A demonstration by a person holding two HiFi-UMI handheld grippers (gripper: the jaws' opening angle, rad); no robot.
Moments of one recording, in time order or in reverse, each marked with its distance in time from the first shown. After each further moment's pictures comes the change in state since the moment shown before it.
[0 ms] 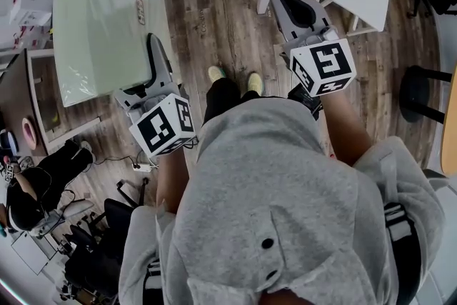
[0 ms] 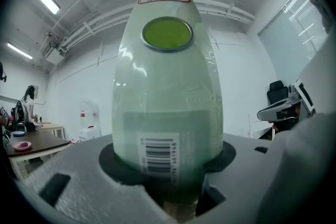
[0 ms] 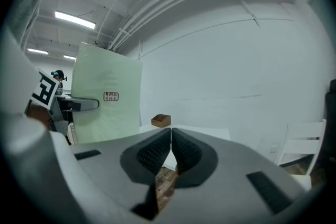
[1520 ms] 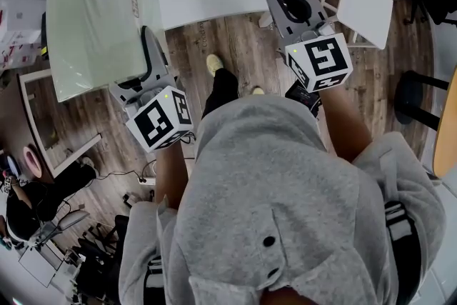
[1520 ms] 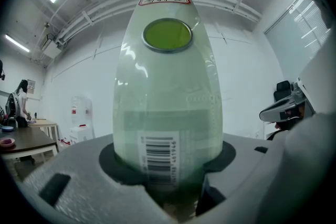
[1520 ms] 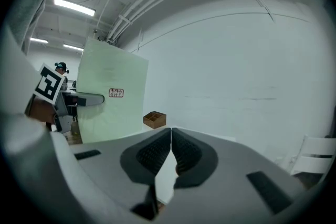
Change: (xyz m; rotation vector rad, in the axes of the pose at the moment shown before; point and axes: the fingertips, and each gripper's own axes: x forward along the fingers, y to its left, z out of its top) left arm 0.179 0.059 -0.011 -0.027 0.002 -0.015; right arm 0.174 -0.026 0.021 -0.077 0.054 -0.003
